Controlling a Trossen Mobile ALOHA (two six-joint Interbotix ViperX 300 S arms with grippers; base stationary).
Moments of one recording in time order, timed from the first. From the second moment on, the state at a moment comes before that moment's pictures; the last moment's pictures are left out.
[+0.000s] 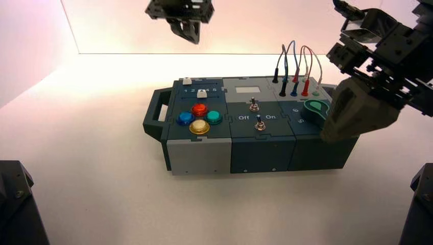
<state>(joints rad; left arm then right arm) -0.48 0.25 0.39 -0.15 0.33 0.15 0.46 -0.59 1.27 0.55 0.72 0.04</state>
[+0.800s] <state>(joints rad) -0.48 0.36 0.35 -0.15 0.34 0.16 0.46 -0.33 1.24 0.56 0.68 0.03</state>
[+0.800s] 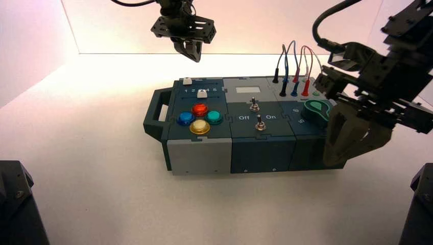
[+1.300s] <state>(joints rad) -0.50 0.43 0.34 -0.15 0.39 0.16 0.46 -0.31 1.17 0.56 0.65 0.03</state>
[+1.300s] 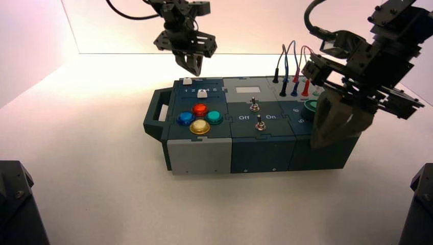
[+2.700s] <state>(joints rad) -0.52 0.32 0.44 -0.15 0.48 0.16 0.35 0.00 0.96 0.35 0.65 0.03</state>
